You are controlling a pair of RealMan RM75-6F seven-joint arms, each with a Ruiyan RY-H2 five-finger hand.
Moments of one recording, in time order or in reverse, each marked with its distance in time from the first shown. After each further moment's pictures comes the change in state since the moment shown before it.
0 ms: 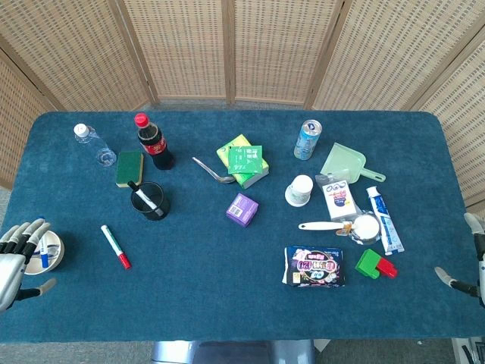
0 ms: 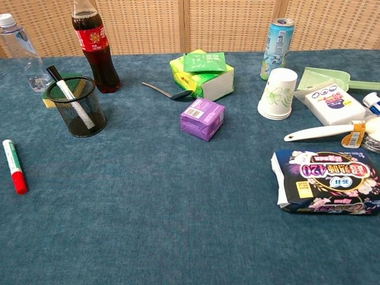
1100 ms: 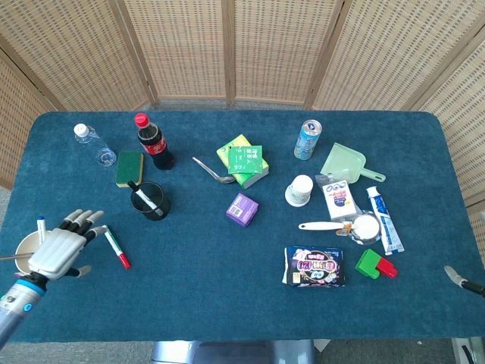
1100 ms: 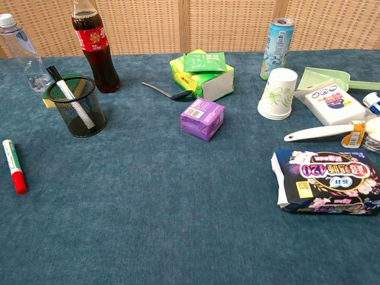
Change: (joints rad) left arm -0.261 -0.088 -0.024 0.122 0.023 -0.354 0.137; right arm -0.018 0.032 0.016 -0.005 0.021 0.016 0.085
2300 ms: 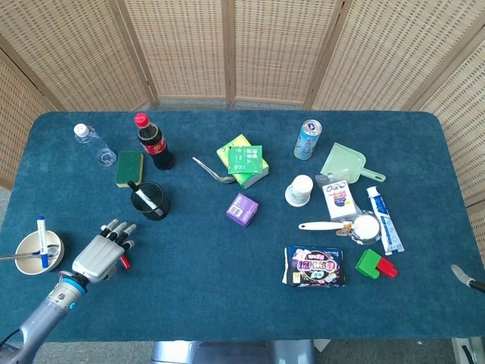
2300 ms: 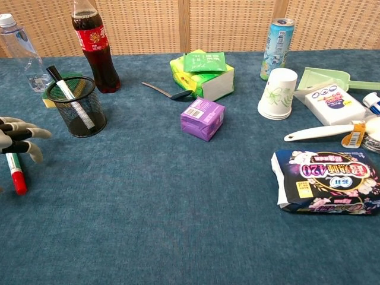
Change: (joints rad) left arm -0.088 -0.198 0.037 0.053 -0.117 -0.103 0.388; right arm -0.009 0.021 0.011 0.007 0.007 0.001 0.076
